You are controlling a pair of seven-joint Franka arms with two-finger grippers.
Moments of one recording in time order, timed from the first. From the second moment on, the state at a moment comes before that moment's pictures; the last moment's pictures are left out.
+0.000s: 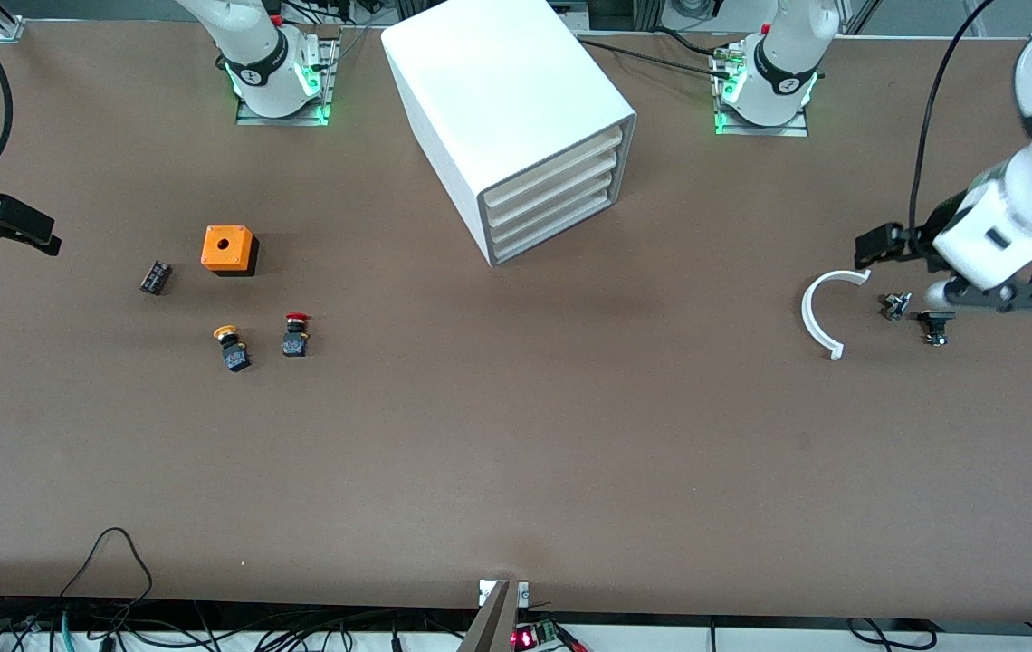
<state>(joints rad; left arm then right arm) 0.05 0.16 -0.12 -1.61 -0.02 1.61 -0.05 -0.02 0.08 -0.03 -1.52 -0.05 1.59 -0.01</state>
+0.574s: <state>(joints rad) 0.02 0.42 -0.14 -1.68 -0.44 1.66 0.03 -0.03 -0.01 -0.02 -1.66 -0.05 1.65 -0.01</state>
